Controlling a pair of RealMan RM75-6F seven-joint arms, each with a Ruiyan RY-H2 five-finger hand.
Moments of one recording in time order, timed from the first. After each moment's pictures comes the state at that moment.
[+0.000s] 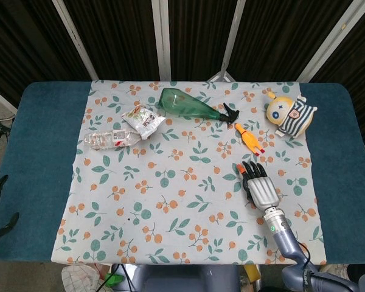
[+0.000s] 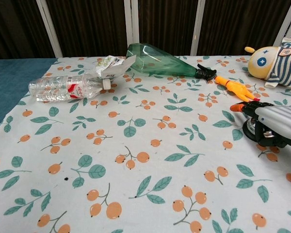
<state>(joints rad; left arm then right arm) 0.02 -1.11 -0.04 -1.71 1.53 1.62 0.18 0.45 -1.66 0.11 -1.20 -1.36 1.10 -0.17</state>
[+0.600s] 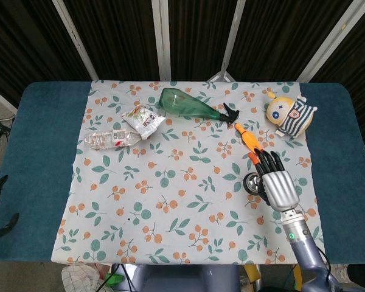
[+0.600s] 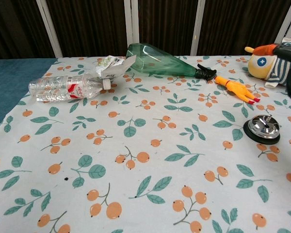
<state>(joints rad) 0.02 -1.11 -0.04 -1.72 1.54 1.63 0.17 0.37 -1.35 0.13 -1.67 -1.43 1.32 -0.26</state>
